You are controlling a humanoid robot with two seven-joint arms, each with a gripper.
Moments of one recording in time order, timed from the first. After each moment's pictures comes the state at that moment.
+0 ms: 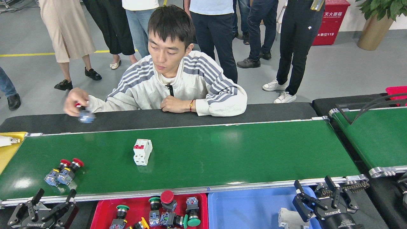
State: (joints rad) left arm 0.09 0.36 0.28 -1.32 -1.33 -0.34 0.14; right arm 0.17 0.01 -0.23 -1.72 1.36 -0.35 0.10
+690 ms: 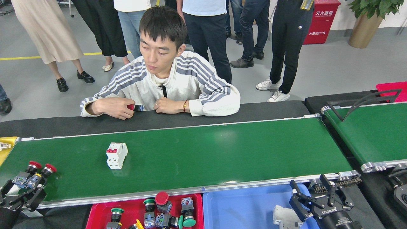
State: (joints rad) left arm -0.27 0.53 0.26 -0.65 -1.32 -0.56 0.20; right arm 0.14 0.00 -0.23 -1.69 1.36 -0.40 0.10
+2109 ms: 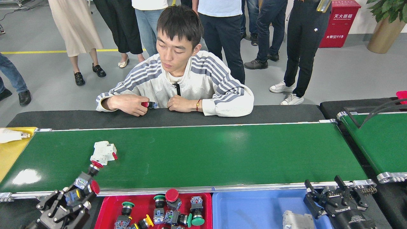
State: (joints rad) left arm 0.24 0.46 0.07 -1.49 -1.20 -0.78 0.31; right arm 0.12 -0.05 -0.29 -1.61 1.36 -0.39 0.10
